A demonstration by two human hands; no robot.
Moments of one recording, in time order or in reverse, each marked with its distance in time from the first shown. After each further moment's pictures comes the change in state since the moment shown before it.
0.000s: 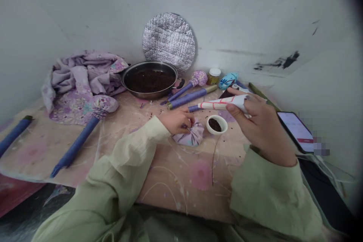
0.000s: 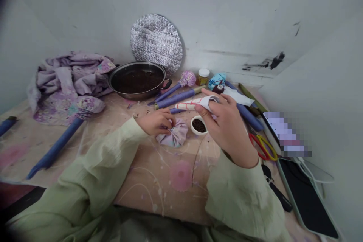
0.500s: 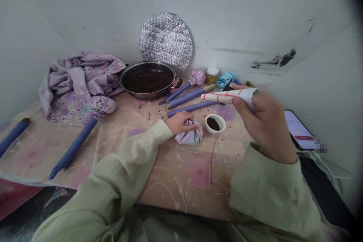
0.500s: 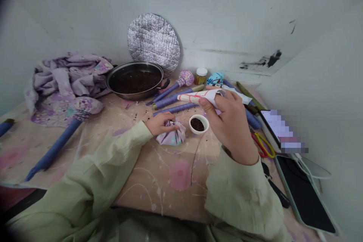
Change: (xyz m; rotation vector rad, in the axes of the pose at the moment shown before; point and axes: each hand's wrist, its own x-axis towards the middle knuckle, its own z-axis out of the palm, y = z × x) left_hand 0.014 -0.003 0.035 -0.200 0.289 -0.267; right_hand 0.000 0.001 -0.005 -0.036 0.121 0.086
